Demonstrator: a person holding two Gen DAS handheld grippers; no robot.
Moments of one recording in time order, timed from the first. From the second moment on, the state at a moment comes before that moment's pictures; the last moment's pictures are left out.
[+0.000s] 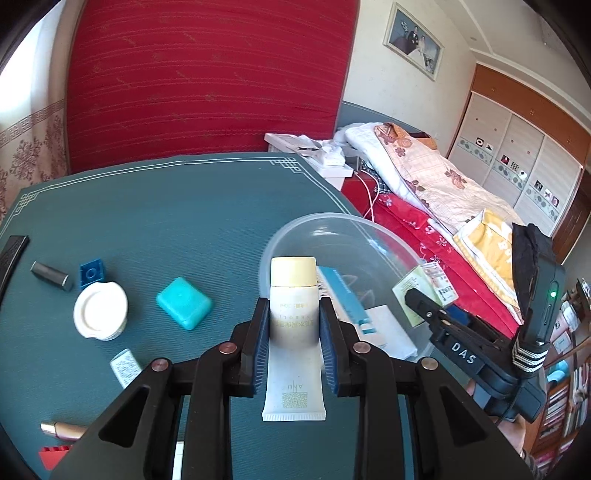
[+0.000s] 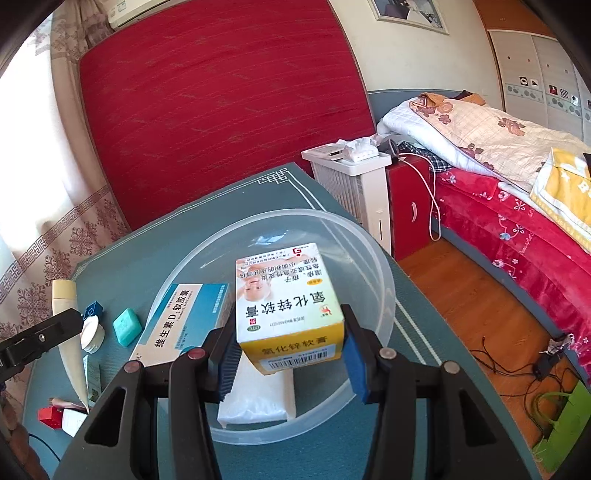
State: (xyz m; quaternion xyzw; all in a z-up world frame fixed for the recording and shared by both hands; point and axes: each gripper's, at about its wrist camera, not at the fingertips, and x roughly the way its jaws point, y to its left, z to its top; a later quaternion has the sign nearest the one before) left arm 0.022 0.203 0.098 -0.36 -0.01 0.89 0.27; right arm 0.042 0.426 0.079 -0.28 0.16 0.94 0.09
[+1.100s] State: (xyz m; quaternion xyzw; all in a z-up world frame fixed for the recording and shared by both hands) left arm -0.007 0.286 0.080 -0.38 0.00 0.87 0.32; right arm 0.040 0.421 0.071 -0.29 0.14 0.94 0.07
